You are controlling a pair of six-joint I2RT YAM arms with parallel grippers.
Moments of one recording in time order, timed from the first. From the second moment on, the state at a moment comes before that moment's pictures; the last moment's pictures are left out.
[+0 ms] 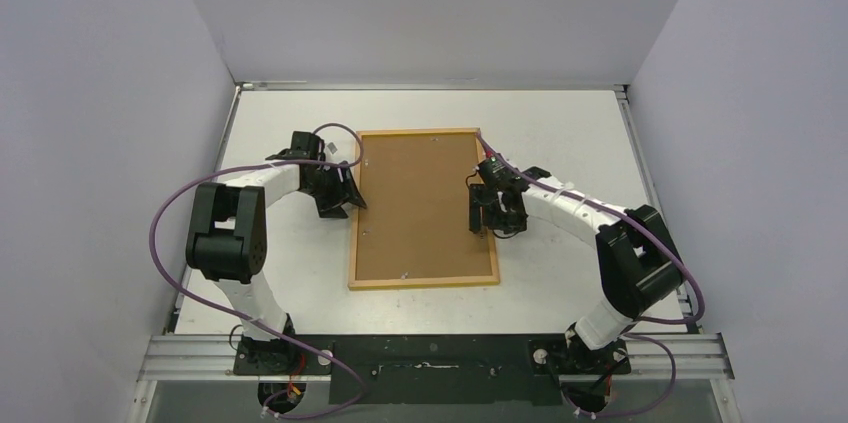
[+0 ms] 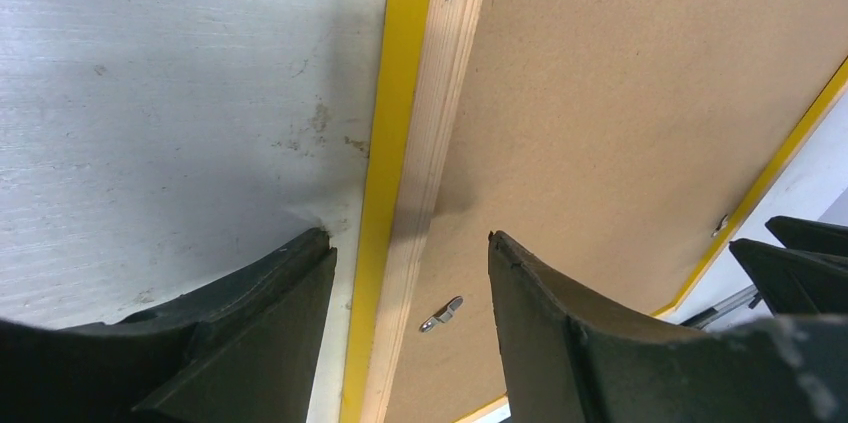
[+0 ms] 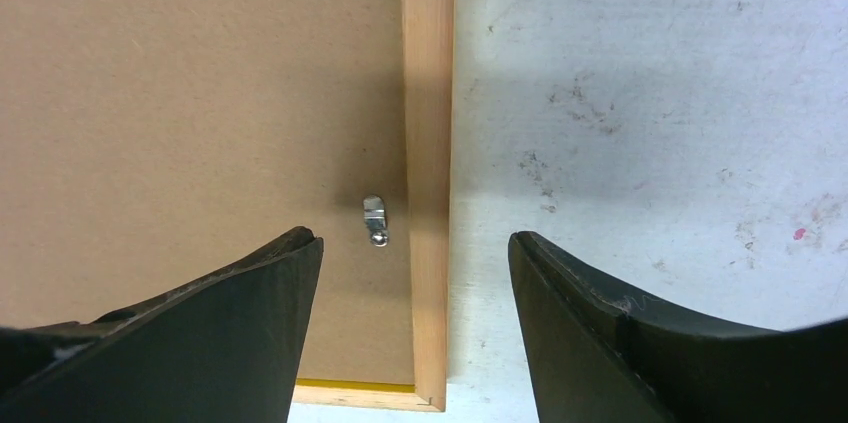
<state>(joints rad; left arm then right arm) -0.12 1.80 1.07 -0.47 0.40 -0.49 0.55 1.61 1.04 -0.65 0.09 0.51</state>
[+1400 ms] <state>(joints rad) -0.12 1.64 0.89 -0.47 0.37 -0.40 0.77 1.49 0.98 -0.47 -0.03 0.41</state>
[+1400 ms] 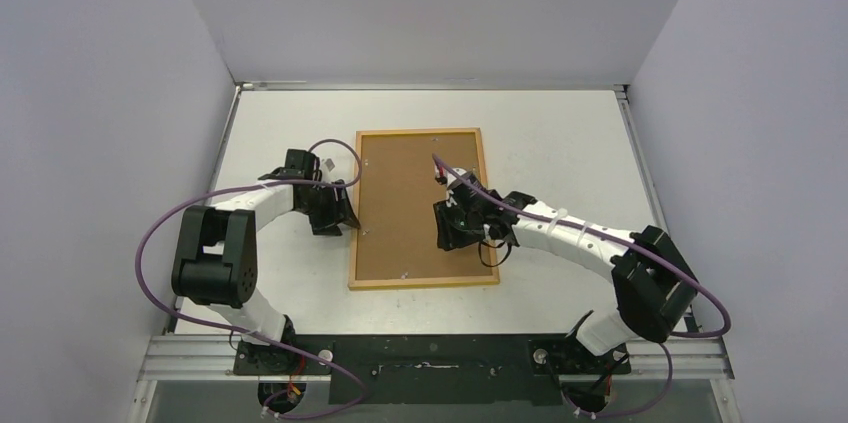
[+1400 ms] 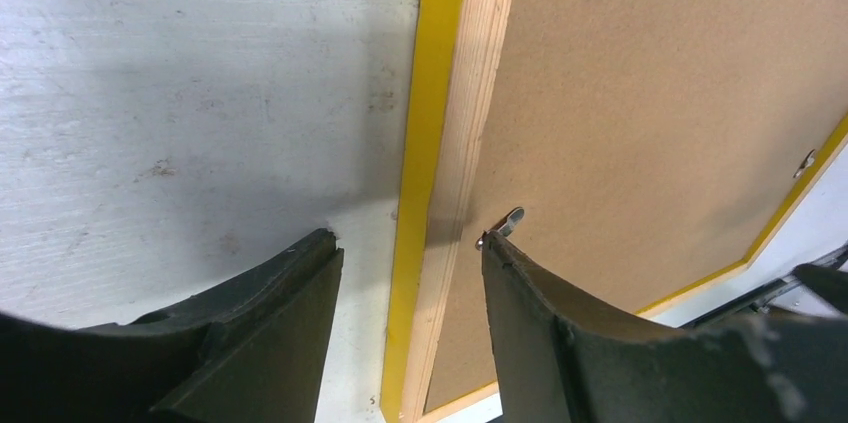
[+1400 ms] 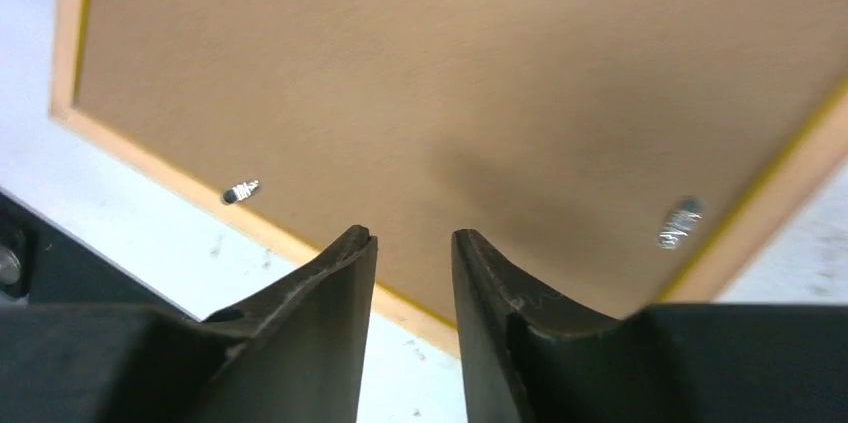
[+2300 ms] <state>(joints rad) -0.32 1.46 0.65 -0.38 0.41 -0.65 0.92 1.51 0.85 -0.32 -0.10 0.80</state>
